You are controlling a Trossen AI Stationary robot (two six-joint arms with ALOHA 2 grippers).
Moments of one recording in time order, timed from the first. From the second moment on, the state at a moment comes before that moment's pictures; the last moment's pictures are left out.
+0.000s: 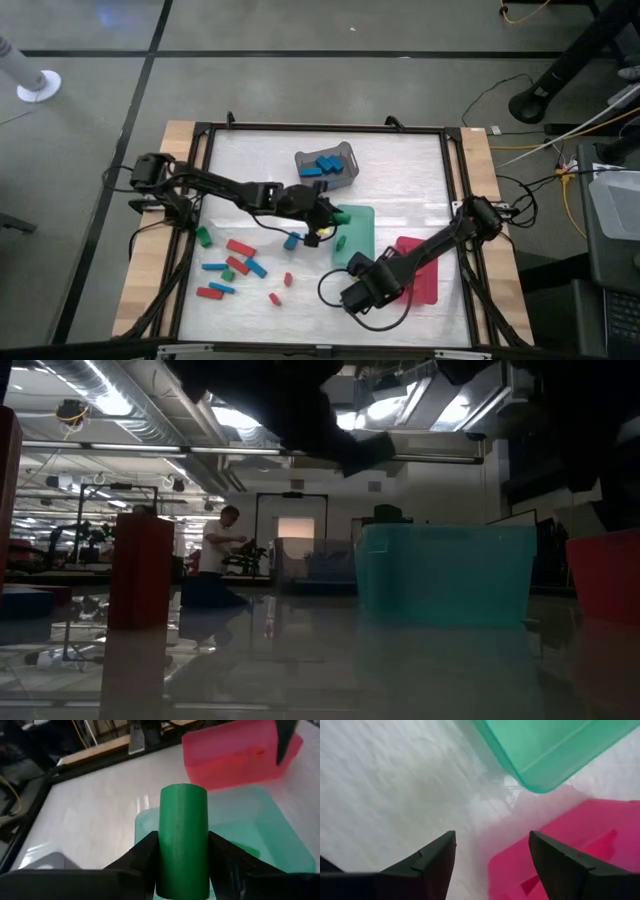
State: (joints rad) left arm -0.07 1.68 1.05 0.13 -0.11 0.26; right arm 0.56 2.03 1.75 -1.32 0.06 1.23
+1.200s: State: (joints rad) left arm -0.13 1.48 1.05 -0.62 0.02 0.19; right arm 0.56 2.03 1.75 -1.07 0.24 1.21
